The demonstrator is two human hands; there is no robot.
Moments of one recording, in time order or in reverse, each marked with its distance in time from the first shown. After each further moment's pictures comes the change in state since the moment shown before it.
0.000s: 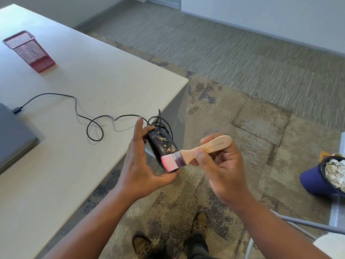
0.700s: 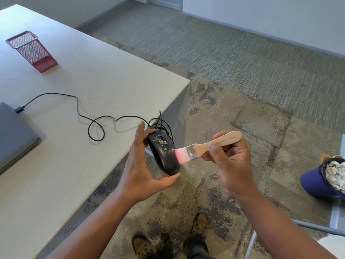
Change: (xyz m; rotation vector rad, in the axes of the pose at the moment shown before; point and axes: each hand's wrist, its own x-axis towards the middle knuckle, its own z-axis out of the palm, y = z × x) left_hand -0.007 -0.003 -0.001 -0.033 -0.012 0.027; right_hand 0.010 0.003 -0.019 0.041 0.140 0.097
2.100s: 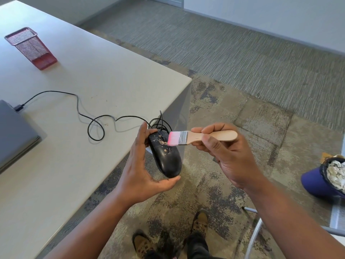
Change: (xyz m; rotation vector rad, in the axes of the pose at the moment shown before) left_hand -0.002 -0.001 -0.005 -0.065 -0.060 -0.037; right_hand 0.024 -0.015 0.002 0.071 -0.250 0.073
